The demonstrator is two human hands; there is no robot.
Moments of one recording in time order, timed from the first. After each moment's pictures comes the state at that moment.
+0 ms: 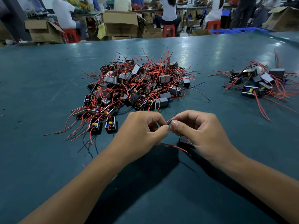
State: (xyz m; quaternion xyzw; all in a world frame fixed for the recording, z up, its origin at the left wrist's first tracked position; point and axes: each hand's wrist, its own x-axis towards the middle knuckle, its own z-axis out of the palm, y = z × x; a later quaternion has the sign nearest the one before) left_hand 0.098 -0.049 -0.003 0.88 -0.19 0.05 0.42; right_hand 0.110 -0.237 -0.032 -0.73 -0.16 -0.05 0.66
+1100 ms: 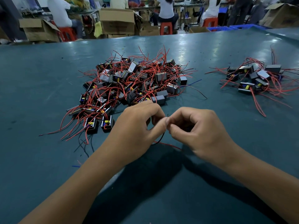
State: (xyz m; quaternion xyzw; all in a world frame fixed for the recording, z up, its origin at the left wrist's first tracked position) left_hand 0.092 -0.053 0.010 0.89 -0.26 0.18 0.33; right_hand 0.094 -0.239 -0.010 -0.81 -0.23 -0.09 0.53
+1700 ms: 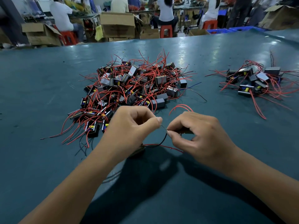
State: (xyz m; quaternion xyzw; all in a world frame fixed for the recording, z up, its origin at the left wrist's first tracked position) left_hand 0.091 -0.046 0.014 0.84 -0.15 0.07 0.51; right_hand 0.095 -0.245 -0.011 -0.84 -0.34 -0.24 0.35
